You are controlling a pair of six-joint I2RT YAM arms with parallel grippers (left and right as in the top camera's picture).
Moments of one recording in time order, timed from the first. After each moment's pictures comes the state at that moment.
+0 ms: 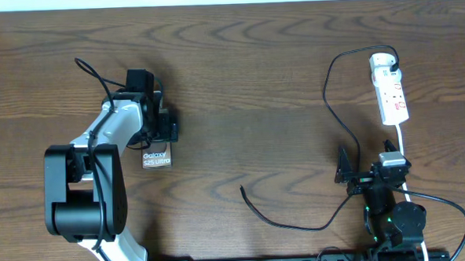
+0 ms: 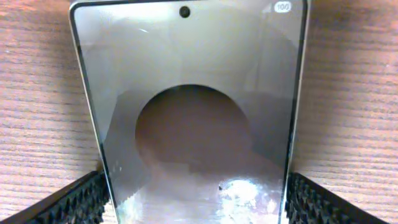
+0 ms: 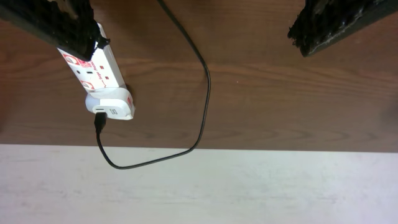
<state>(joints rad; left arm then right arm) -0.05 1.88 1.12 -0.68 0.01 -0.07 0.01 0.03 0.01 -0.07 -0.07 0.02</state>
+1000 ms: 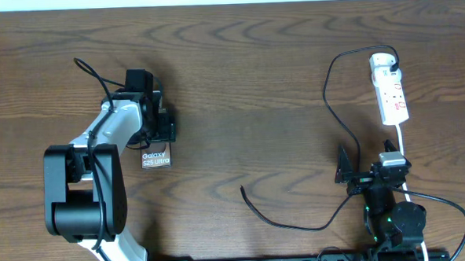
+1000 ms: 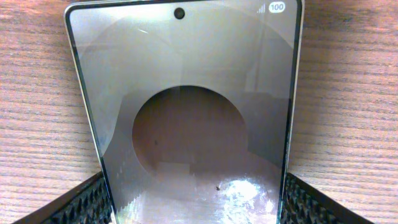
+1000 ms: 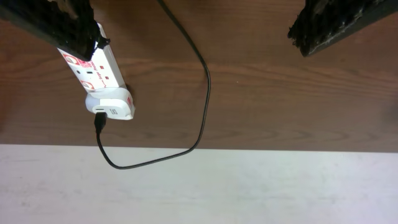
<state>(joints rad) -0.05 1.88 1.12 -0.68 0.01 -0.07 0.01 0.03 0.01 -0.07 -0.07 0.02</state>
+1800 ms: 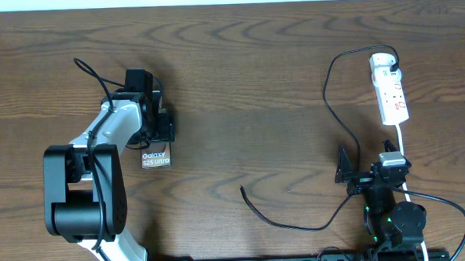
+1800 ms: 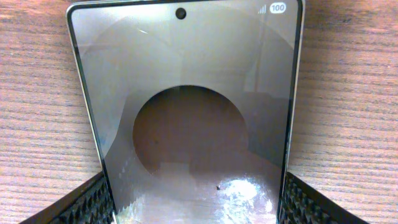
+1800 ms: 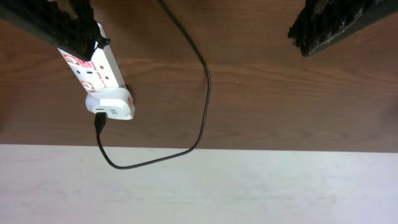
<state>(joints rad) -0.05 1.88 1.12 -0.68 0.01 -0.07 0.01 0.03 0.01 -0.07 -0.07 0.02</state>
